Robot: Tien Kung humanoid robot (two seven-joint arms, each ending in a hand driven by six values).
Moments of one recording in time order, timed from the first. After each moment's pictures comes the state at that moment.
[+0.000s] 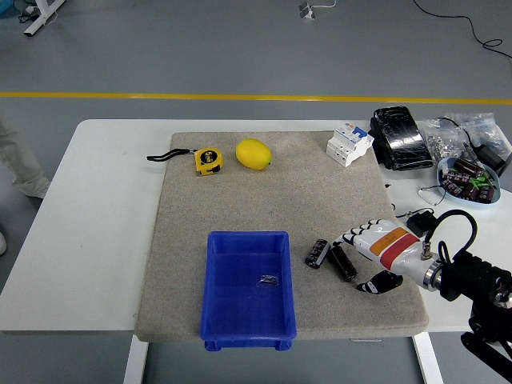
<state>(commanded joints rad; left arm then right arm) -0.05 0.04 -0.09 -0.25 0.66 0.34 0.13 0.45 -0.49 0.66 1.33 -2.25 -0.10 0.06</state>
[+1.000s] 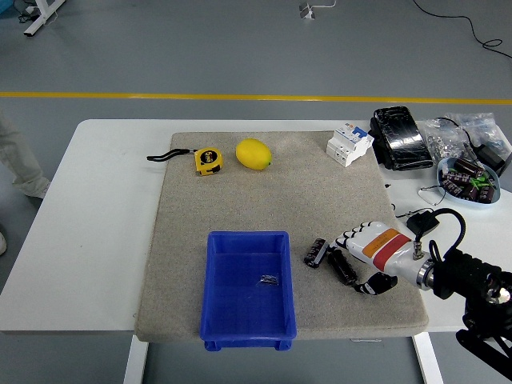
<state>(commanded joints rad) -0.05 0.05 -0.11 -0.25 0.70 0.33 0.14 0.51 -0.49 0.58 1.31 -2.22 -0.11 0.06</state>
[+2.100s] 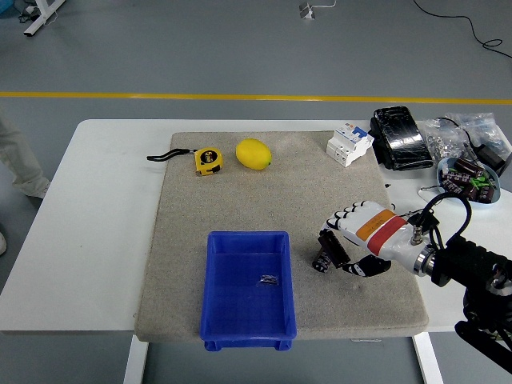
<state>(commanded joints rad) -0.05 0.05 -0.10 -0.25 0.70 0.34 0.14 0.51 -0.51 0.65 1.47 -2.23 -0.10 0.02</state>
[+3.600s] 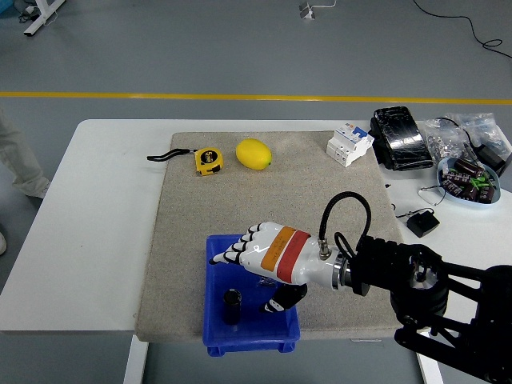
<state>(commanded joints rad) -0.03 0.06 -0.15 -0.25 0.78 0.31 0.17 0.77 -0.36 0.37 1.61 -2.12 0.04 0.00</state>
